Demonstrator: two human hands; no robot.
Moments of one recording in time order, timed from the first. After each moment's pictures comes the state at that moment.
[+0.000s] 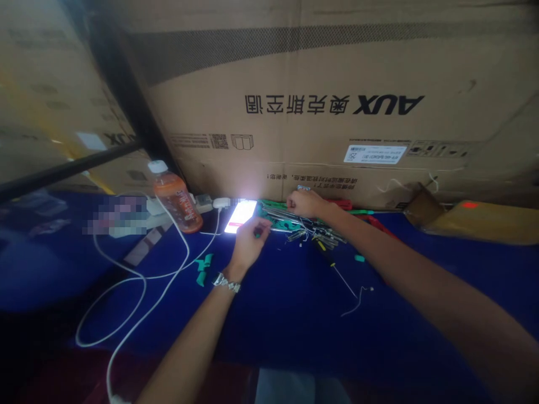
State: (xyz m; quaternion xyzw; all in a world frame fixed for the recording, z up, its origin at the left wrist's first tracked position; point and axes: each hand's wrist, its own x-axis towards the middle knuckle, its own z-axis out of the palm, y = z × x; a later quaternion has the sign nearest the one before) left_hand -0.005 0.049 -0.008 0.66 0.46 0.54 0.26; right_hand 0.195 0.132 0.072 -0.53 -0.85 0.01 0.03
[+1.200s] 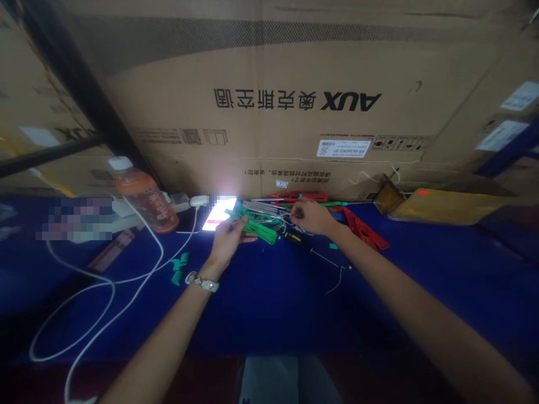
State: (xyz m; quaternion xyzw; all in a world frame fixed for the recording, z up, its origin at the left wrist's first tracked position) left_hand 0.015 0.035 0.011 0.41 0.47 0.56 0.54; right_hand 0.256 0.061 0.050 -0.60 -0.78 0.06 0.14
